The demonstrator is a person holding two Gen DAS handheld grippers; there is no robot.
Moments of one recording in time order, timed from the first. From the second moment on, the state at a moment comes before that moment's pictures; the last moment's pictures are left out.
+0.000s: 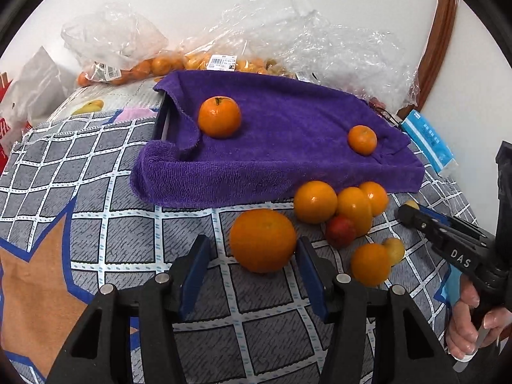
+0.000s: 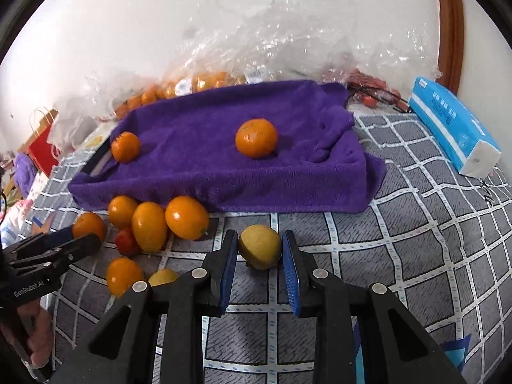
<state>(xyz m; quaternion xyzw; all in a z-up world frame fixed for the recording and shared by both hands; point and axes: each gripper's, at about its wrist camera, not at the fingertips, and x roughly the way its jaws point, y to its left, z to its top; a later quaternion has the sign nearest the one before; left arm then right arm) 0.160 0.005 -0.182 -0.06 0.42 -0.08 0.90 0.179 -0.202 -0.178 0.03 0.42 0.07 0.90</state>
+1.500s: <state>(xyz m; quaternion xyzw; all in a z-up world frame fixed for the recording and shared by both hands) 0.135 0.045 -0.158 -0.16 0.31 -0.09 0.93 0.149 -0.209 -0.150 0.04 0.32 0.09 0.94</state>
